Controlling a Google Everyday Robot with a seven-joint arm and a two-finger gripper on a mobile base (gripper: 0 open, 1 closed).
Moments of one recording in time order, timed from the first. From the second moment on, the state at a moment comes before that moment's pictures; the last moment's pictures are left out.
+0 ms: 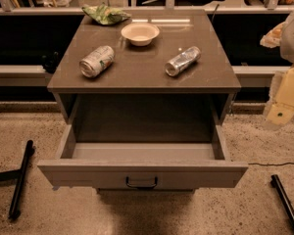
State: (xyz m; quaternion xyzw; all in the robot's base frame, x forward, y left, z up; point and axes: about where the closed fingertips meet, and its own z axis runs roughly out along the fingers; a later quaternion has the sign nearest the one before) arm 0.438 -0.216 0.978 -0.60 0.78 -0.04 0.16
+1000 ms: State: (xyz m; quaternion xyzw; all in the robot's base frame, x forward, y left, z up) arm 0.490 -0.222 0.969 -0.66 0.73 -0.06 0.15
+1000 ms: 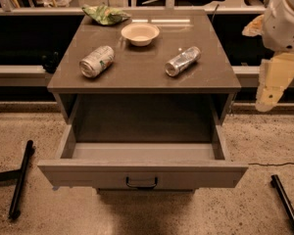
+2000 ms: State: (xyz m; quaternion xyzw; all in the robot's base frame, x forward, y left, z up) arm 0.633 -0.170 0.918 -0.75 0.64 -0.01 0.18
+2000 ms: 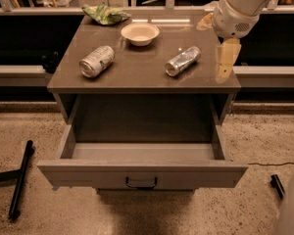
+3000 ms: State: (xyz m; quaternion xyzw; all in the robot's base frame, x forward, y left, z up) arm 0.690 -0.178 0.880 -0.73 0.65 0.01 0.20
